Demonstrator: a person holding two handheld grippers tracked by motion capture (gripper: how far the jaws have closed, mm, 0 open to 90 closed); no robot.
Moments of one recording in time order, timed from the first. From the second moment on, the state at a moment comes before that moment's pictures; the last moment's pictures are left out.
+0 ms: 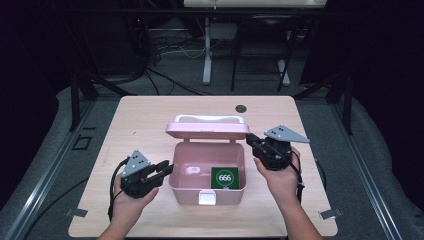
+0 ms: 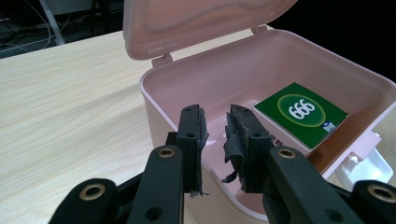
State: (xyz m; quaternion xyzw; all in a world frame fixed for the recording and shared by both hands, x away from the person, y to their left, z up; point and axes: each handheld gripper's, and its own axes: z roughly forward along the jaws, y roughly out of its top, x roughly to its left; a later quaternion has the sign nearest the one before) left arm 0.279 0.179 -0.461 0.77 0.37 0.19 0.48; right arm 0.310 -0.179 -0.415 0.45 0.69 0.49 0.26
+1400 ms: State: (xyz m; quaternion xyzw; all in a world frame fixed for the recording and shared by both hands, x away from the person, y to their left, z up) left arm 0.307 0.169 -0.389 0.74 0.37 0.27 0.51; right arm 0.308 -0.186 -0.425 0.46 0.69 0.50 0.24
